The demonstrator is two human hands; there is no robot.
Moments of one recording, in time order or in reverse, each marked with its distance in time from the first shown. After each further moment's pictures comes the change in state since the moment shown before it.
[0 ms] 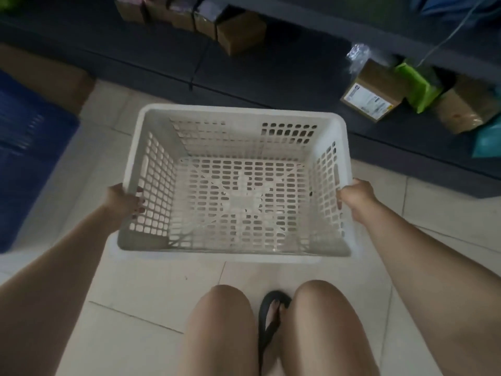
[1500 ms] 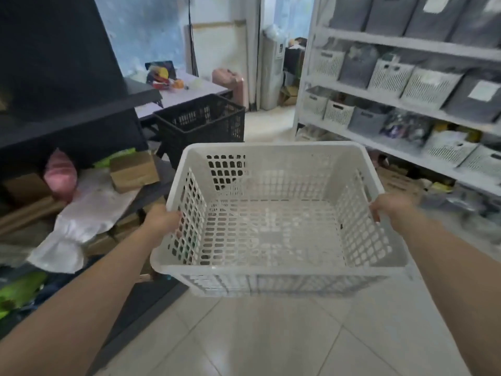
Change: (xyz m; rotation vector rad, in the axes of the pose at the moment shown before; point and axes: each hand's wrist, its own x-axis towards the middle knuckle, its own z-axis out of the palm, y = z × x) left_hand -0.846 0.483 0.408 0.516 -0.652 0.958; right_hand -0.450 0.284 -0.914 0.612 0.826 0.362
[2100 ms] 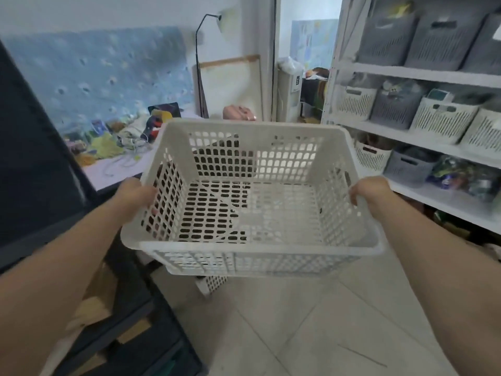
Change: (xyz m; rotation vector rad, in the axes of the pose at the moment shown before) left_hand 0.354 0.285 -0.001 0.059 0.222 0.103; right_hand 0.351 -0.320 0.090 0.255 -0.022 -0.150
